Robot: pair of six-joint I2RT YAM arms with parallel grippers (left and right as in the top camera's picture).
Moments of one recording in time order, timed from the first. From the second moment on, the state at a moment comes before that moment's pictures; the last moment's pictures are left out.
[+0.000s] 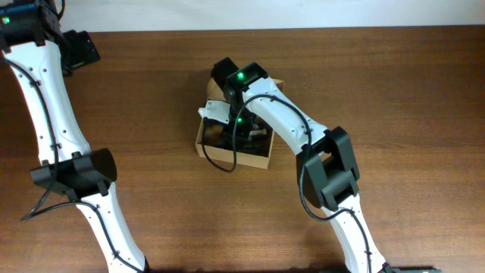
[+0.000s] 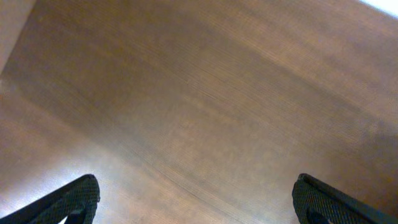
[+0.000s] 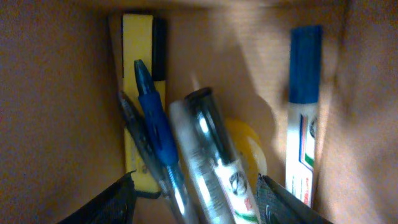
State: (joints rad) left arm 0.24 2.38 2.89 -1.66 -0.19 -0.22; right arm 0.59 2.40 2.16 -1.29 -0.19 -0.69
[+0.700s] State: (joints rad) left arm 0.10 2.38 2.80 -1.68 0.29 -0.07; right arm 0.30 2.14 2.44 -1.37 -0.20 -0.03
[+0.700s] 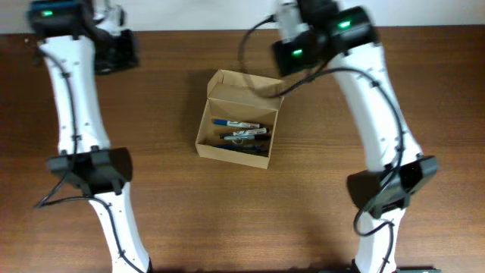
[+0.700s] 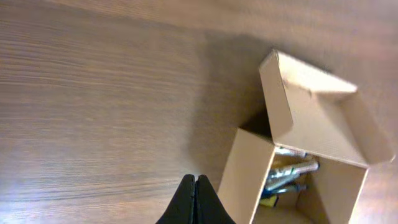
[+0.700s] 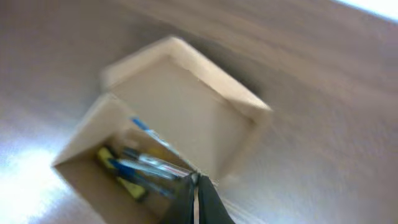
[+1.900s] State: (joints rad) left arm 0.02 2.38 2.53 -1.48 0.23 -0.02; right arm 0.14 2.33 1.84 -0.74 -0.61 0.10
